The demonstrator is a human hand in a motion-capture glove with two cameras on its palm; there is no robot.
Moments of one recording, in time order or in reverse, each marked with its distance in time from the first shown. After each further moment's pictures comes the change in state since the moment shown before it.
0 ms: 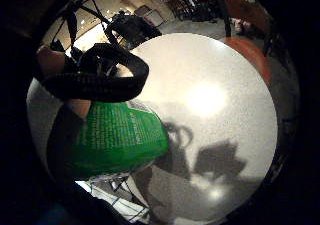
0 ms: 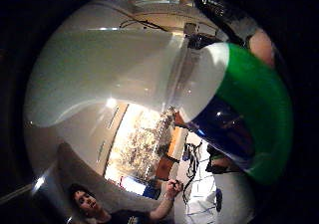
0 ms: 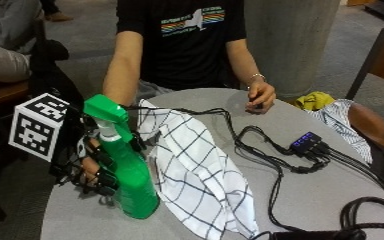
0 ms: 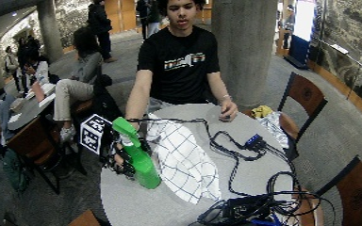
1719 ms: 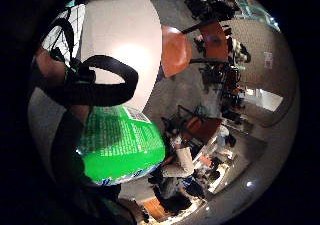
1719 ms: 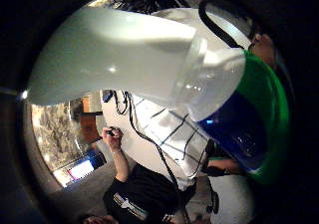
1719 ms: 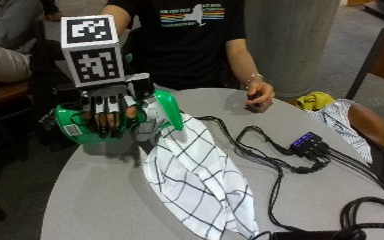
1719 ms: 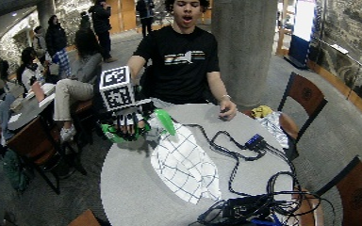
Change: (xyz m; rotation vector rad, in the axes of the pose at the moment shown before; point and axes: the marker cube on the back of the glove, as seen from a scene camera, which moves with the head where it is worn) arm -0.088 0.058 -0.036 -0.698 1.121 -0.088
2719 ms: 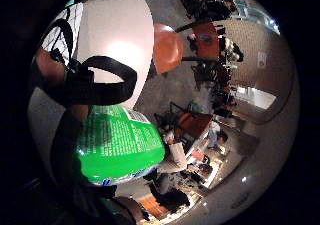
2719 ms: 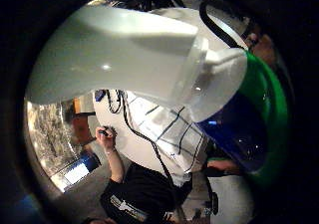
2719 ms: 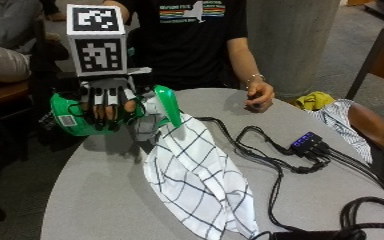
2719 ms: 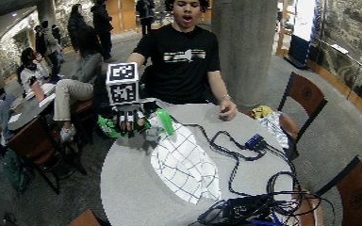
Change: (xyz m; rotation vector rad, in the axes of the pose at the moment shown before) arm -0.002 0.008 -0.015 -0.015 0.069 0.016
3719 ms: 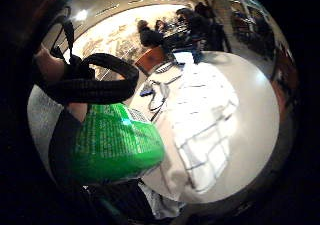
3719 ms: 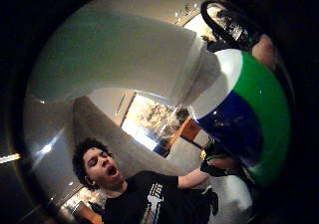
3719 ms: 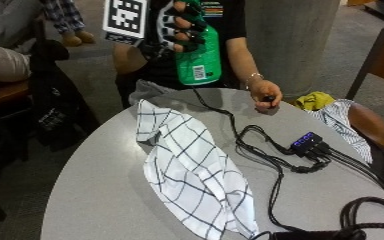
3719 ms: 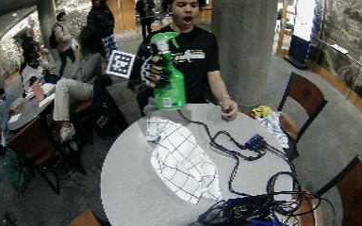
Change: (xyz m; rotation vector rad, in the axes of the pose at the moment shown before) arm -0.100 0.109 -0.036 0.682 -1.180 -0.510
